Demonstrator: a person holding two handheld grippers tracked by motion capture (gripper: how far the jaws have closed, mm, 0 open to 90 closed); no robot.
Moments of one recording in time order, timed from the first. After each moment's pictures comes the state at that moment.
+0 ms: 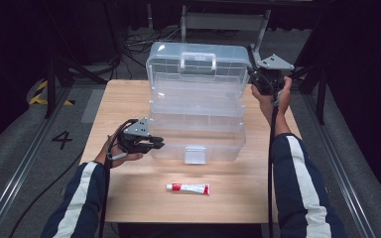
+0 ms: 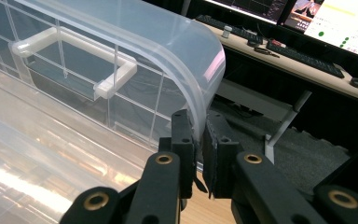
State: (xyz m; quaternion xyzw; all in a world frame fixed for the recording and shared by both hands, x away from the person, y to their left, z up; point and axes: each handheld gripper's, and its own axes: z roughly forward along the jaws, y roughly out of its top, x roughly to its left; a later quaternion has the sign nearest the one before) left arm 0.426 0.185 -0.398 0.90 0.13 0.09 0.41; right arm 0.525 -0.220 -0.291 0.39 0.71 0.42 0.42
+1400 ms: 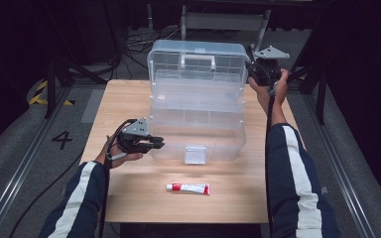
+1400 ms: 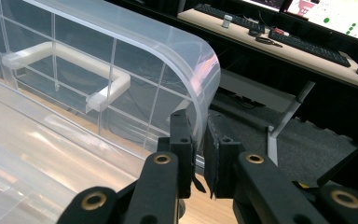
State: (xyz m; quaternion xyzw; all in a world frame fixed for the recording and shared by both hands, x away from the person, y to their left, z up) left arm 0.427 0.188 -0.400 0.90 0.13 0.08 0.42; right arm 0.557 -0.218 -0.287 0.40 0.71 0.41 0.40
